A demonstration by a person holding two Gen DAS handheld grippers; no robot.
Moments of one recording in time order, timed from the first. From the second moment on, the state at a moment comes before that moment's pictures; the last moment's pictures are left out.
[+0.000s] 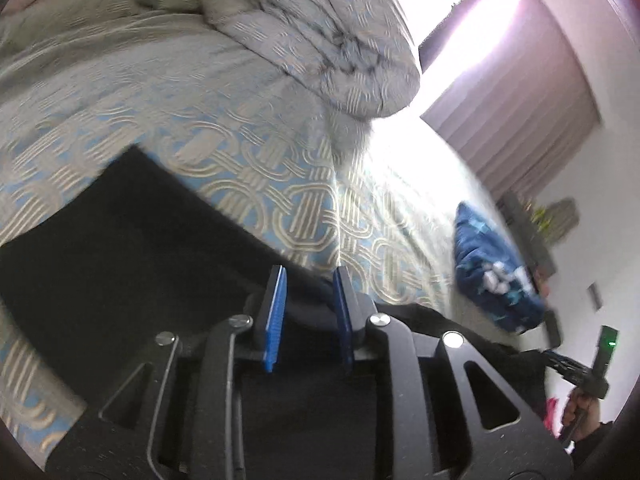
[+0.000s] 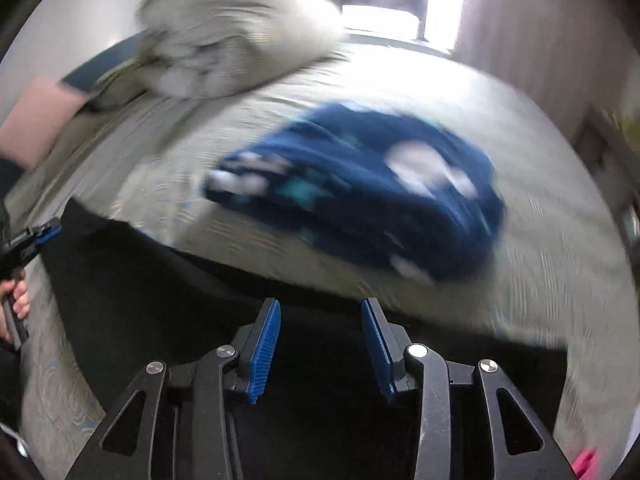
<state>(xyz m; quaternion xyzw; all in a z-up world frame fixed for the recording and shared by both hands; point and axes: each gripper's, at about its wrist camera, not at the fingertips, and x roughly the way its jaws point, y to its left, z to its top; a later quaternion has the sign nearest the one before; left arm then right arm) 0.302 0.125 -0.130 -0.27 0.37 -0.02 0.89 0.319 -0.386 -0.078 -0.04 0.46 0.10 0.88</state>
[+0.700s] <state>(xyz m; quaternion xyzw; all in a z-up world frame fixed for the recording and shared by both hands) 0.317 0.188 -0.128 -0.21 0.35 0.17 0.90 0.323 -0.422 -0.111 0.06 0.39 -0.07 0.92</state>
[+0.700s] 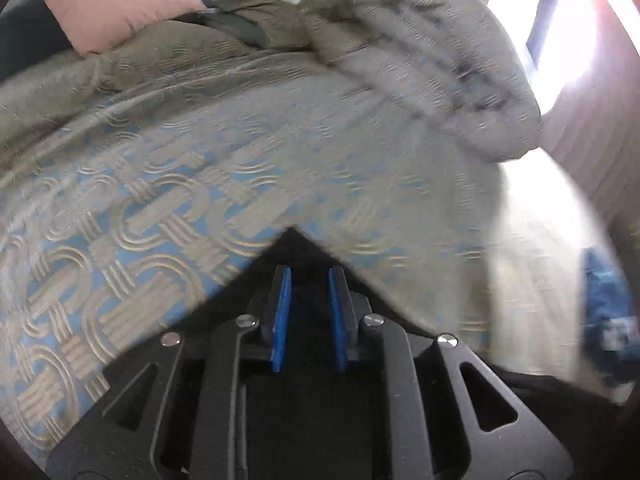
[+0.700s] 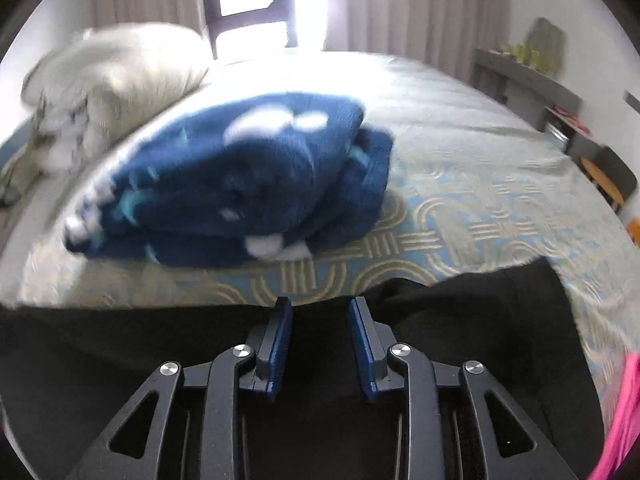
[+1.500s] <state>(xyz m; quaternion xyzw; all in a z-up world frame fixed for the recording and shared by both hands) 0.379 0.179 -0.145 -0.09 0.41 0.17 0.89 0.330 -0.382 -0.152 0.04 0.41 -0.11 0.91</state>
